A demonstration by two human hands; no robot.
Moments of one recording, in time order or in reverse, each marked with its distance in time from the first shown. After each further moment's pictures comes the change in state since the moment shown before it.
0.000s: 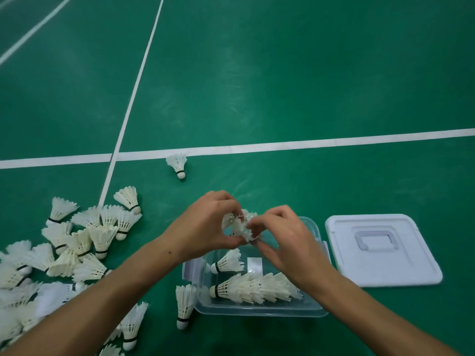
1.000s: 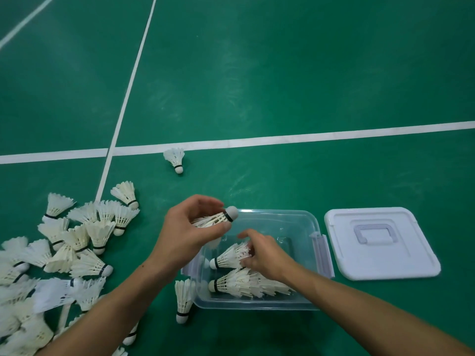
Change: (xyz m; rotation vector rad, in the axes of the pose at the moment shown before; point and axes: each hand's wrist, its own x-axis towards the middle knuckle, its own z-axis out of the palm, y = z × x) left_hand -0.039 0.012 0.011 -0.826 0.325 -0.493; right_hand -0.001 0.037 0.092 0.184 -0.525 0.509
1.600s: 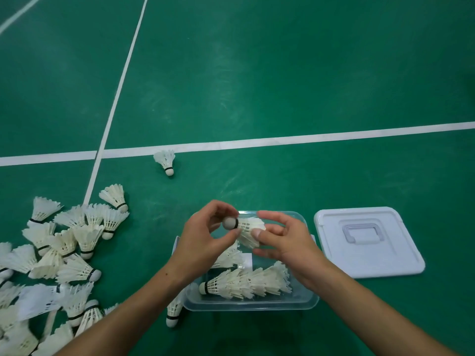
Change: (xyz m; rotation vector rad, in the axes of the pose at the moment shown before) left_hand 0.005 -0.016 0.041 0.130 -0.108 0.194; right_hand -0.063 -0.019 -0.066 1.121 0.204 0.124
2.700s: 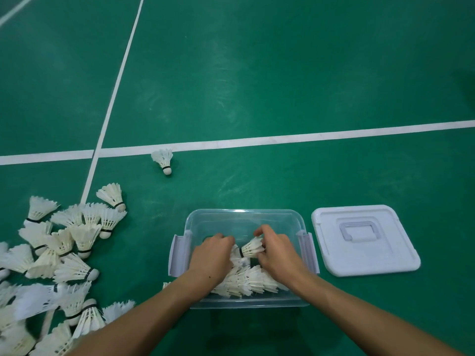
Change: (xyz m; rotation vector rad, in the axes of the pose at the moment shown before) left_hand 0.009 -0.083 0.045 1.006 -0.326 -0.179; right_hand 0.044 0.073 -0.017 -1.157 0.083 -0.192
